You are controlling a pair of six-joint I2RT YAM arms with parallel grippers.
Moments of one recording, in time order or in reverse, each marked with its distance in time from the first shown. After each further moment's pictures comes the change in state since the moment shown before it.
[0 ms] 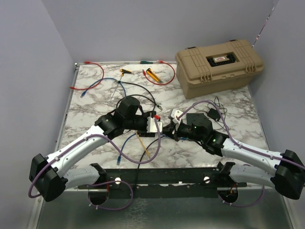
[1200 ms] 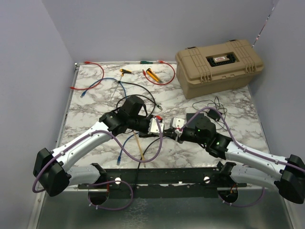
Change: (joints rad) left arm -0.002 0.074 0.039 -0.079 0.164 0.006; right arm -0.001 -0.079 -0.043 -0.028 -0.060 -0.228
